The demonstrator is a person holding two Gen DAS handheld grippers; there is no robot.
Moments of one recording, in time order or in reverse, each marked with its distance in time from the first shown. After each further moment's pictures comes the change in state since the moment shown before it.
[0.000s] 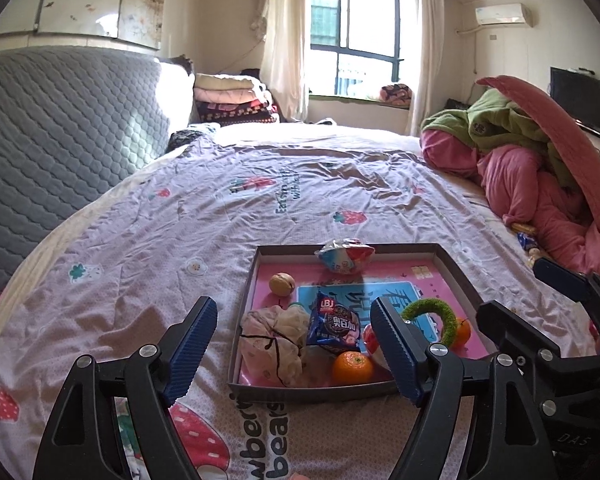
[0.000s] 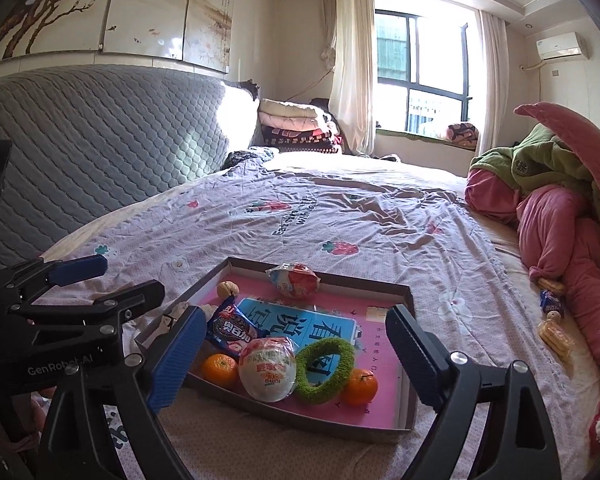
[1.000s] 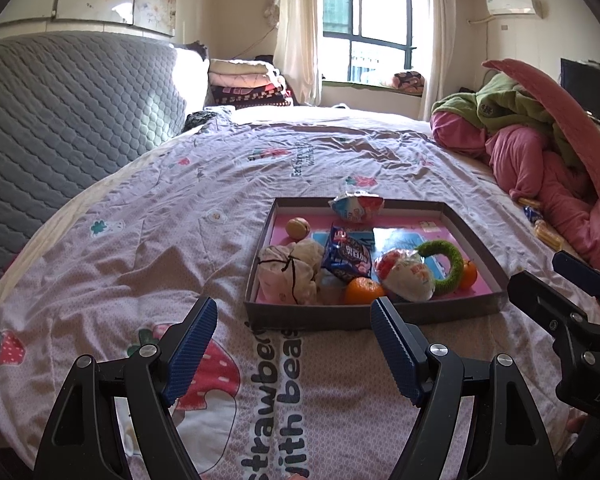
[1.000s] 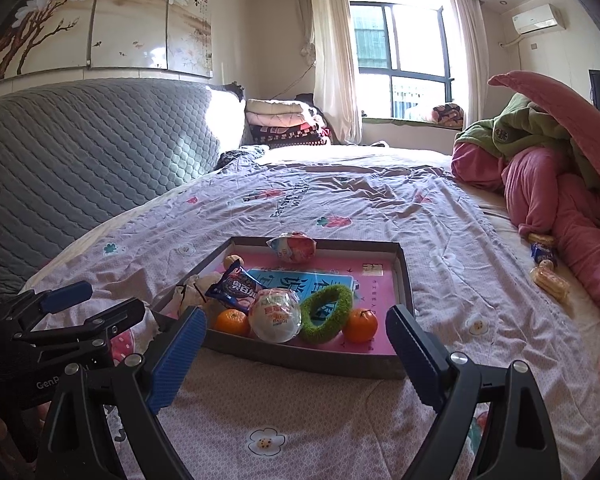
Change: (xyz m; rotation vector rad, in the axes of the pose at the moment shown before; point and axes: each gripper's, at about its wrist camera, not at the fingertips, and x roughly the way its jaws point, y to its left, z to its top) left arm -0.027 0.004 -0.061 0.004 0.055 0.049; right arm -0.033 -0.003 -0.045 0.102 0.018 0.002
